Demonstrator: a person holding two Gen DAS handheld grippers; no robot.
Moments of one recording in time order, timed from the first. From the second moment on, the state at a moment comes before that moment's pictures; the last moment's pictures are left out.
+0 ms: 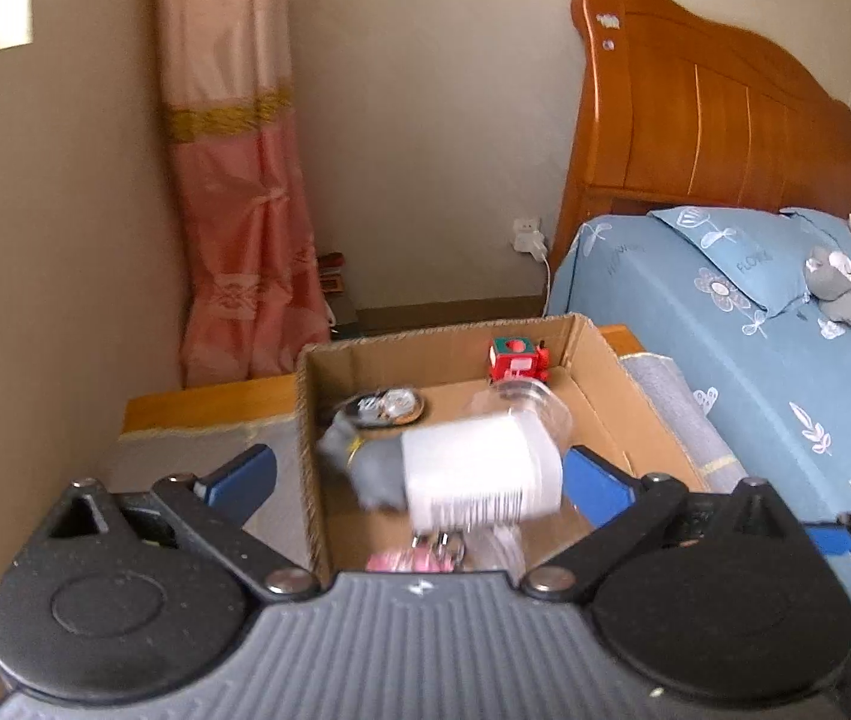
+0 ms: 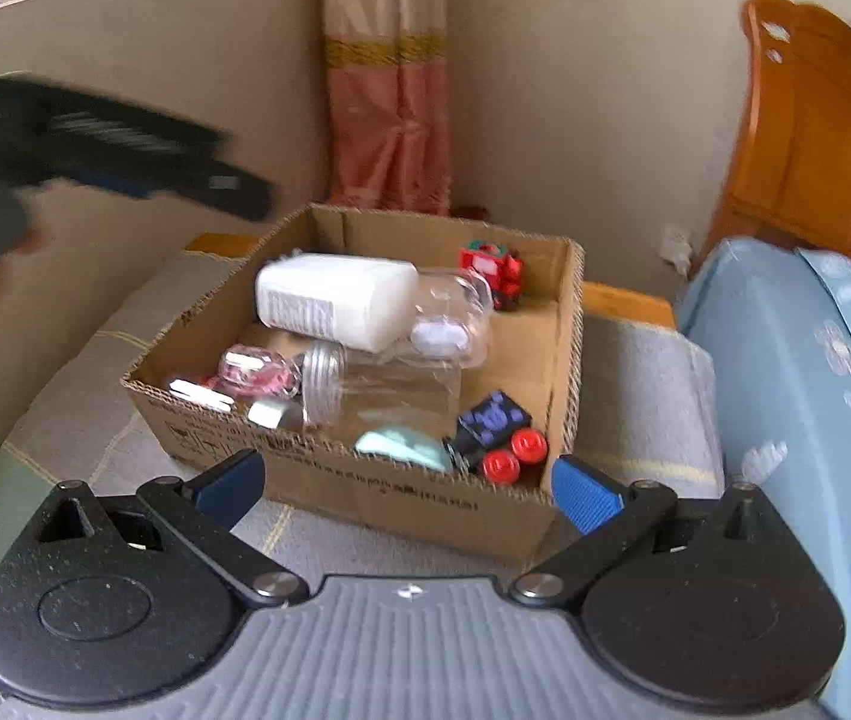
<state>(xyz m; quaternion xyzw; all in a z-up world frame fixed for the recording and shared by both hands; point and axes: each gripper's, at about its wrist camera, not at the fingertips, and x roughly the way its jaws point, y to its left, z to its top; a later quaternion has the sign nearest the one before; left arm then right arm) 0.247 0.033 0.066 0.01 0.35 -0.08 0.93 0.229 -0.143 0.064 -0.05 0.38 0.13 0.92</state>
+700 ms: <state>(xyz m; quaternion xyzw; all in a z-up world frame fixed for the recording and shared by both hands) 0.127 0.000 0.053 0.04 0.39 -0.01 0.92 0.158 -0.150 0.086 -0.01 0.39 0.00 0.92</state>
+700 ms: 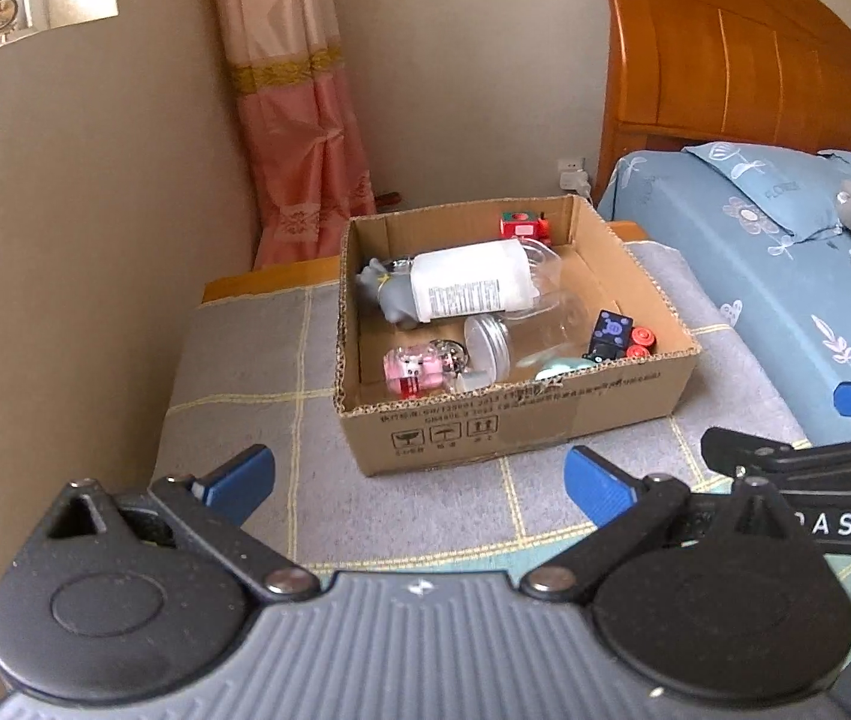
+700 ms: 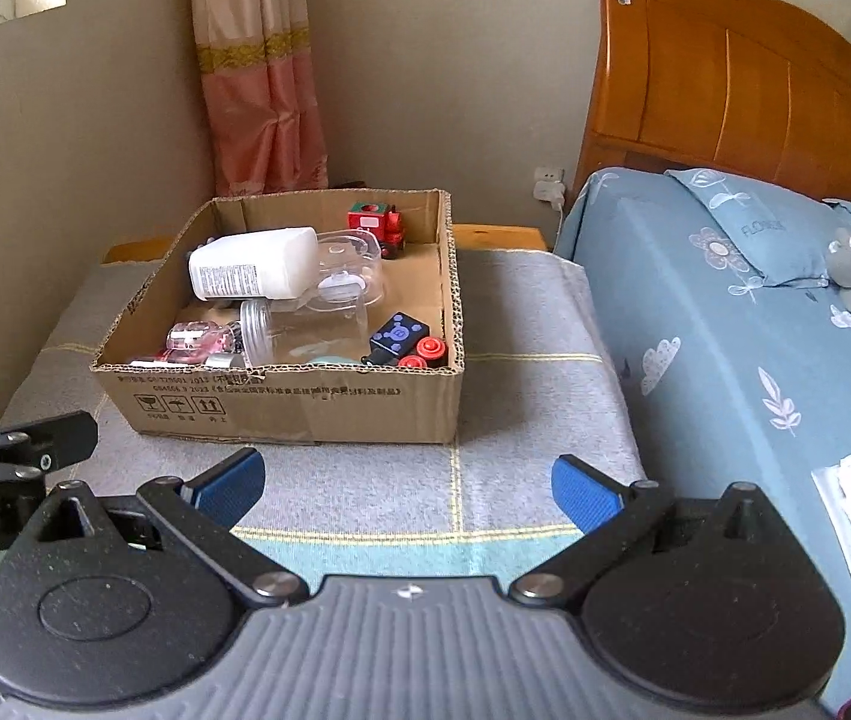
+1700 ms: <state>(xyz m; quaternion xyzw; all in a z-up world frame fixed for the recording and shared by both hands) 0.119 -0.003 0.058 0.05 0.38 0.02 0.92 0.152 -0.152 0.093 -0.01 0.38 0.00 0.92</state>
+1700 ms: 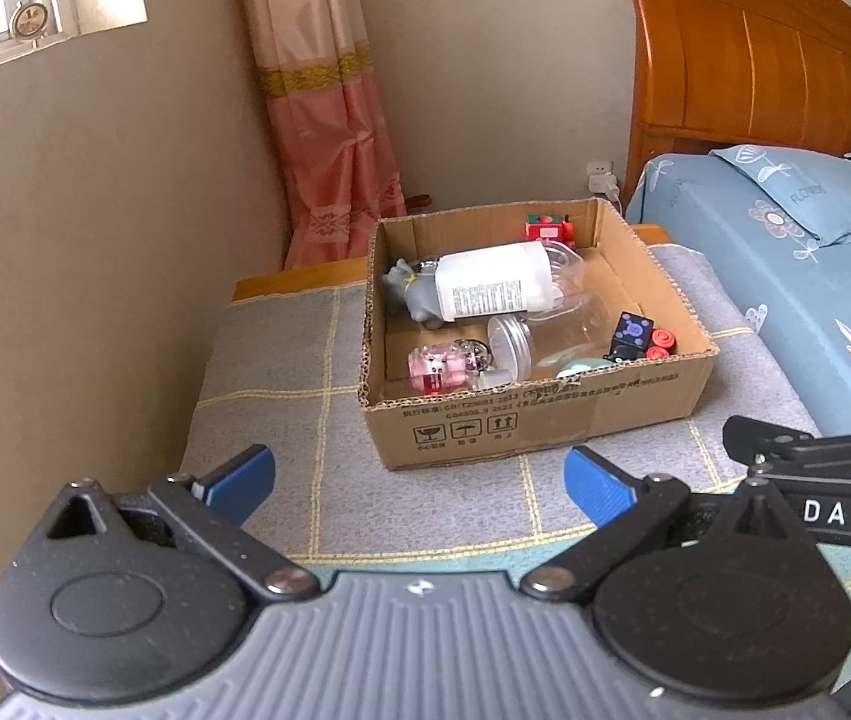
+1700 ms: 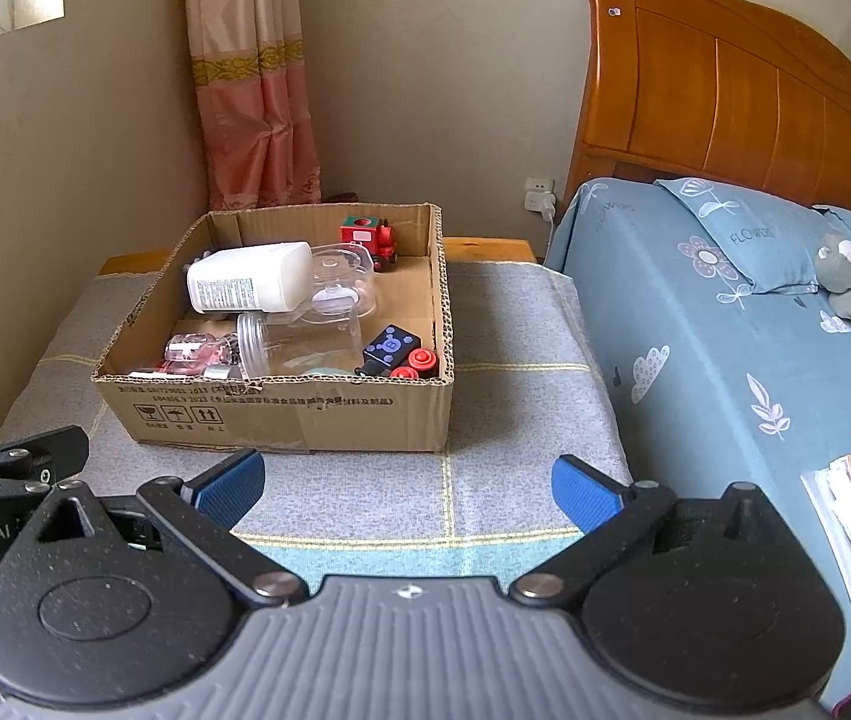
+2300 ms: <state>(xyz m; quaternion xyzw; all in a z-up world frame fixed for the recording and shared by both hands) 0.119 -0.003 0.058 0.05 0.38 0.02 0.92 0.152 -0.152 0.094 -0.01 0.38 -0.01 0.92</state>
